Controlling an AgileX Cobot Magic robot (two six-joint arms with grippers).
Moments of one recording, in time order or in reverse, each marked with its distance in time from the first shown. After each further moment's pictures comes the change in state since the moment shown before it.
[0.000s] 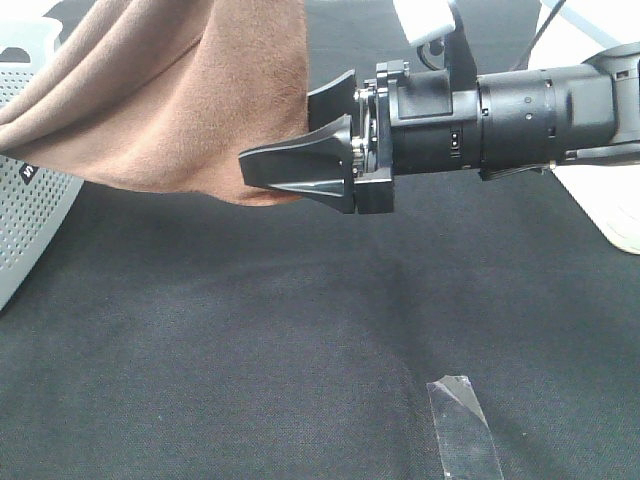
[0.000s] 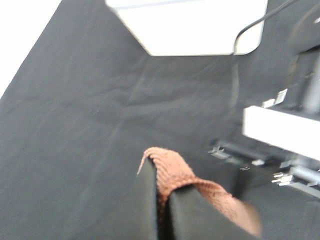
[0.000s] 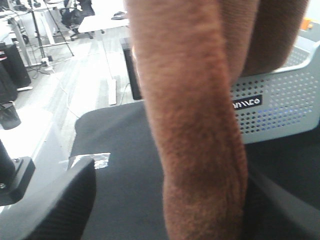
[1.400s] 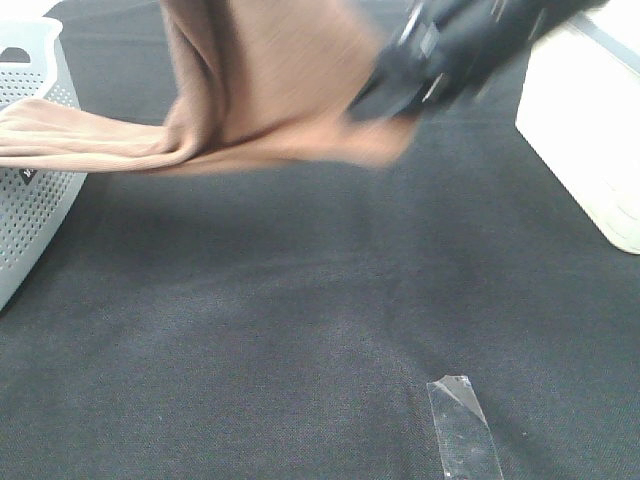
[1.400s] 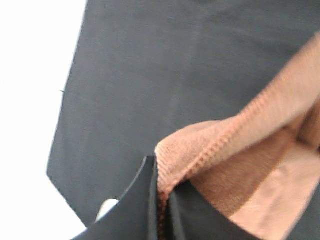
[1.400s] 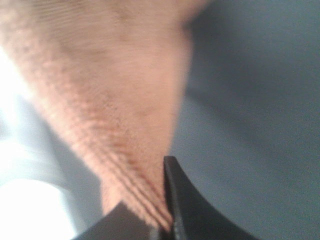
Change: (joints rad) left arm 0.001 0.001 0.000 0.460 0.099 0.042; right arm 0.000 -0.119 -0.532 -1.260 -0.045 1.530
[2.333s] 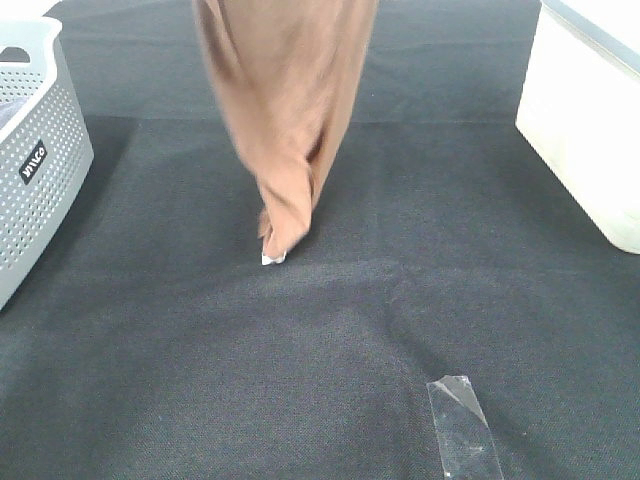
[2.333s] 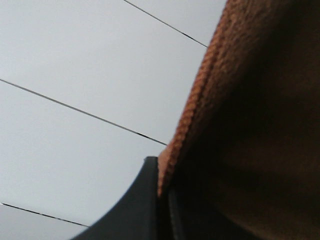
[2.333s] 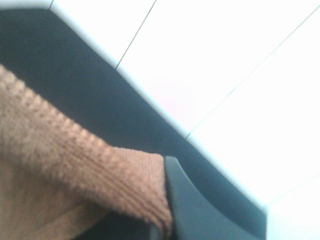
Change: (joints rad) left arm 0.316 0.238 0.000 0.024 -0.894 0.056; right arm 0.000 0.421 -0.970 -0.609 -0.291 0.144
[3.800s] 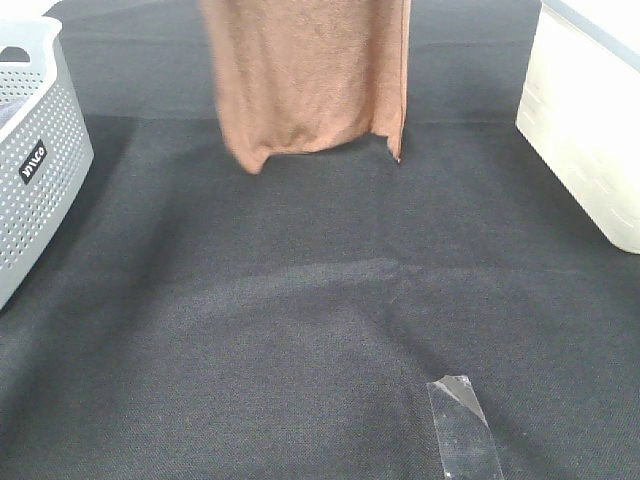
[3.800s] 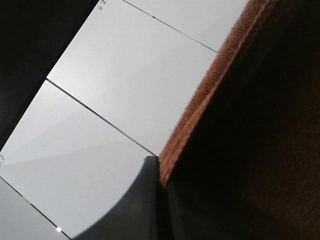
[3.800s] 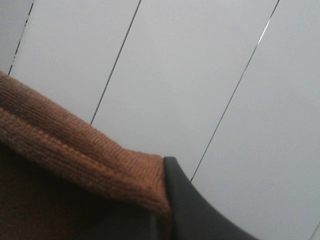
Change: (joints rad) left arm 0.153 0.366 -0.407 -0.009 -0.514 -0.022; right arm -0.077 0.112 -0.035 0.106 -0.533 0.079
